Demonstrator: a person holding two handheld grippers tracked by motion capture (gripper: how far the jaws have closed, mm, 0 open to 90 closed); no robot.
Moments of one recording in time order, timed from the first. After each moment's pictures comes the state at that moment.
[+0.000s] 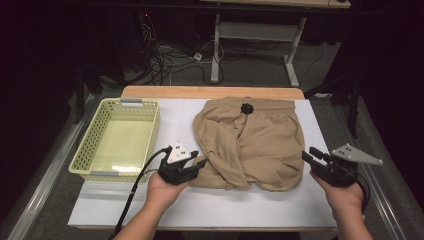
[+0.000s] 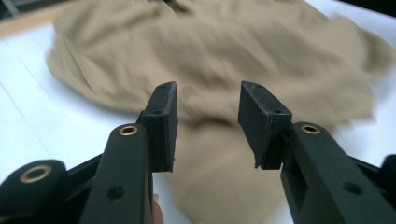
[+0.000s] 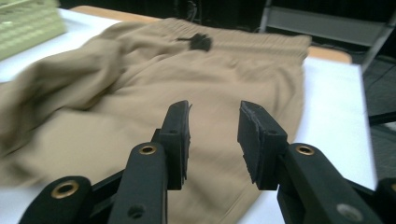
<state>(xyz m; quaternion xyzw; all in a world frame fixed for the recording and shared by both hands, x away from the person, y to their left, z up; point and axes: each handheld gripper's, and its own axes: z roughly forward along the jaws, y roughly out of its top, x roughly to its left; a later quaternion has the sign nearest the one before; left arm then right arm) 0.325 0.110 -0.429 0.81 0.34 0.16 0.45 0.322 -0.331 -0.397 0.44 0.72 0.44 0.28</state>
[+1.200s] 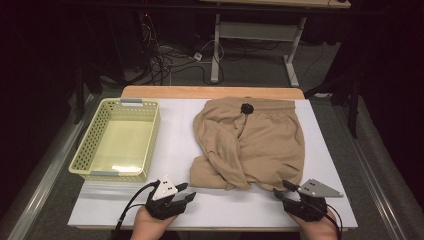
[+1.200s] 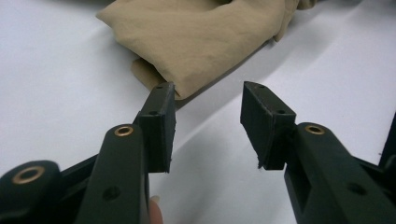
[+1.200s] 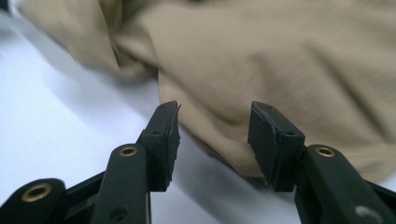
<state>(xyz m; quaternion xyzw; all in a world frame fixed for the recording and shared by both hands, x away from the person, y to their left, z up) 0.273 0.138 -0.485 0.83 0.34 0.12 0.44 0.273 -0.277 -0.466 0.39 0.79 0.42 0.22</state>
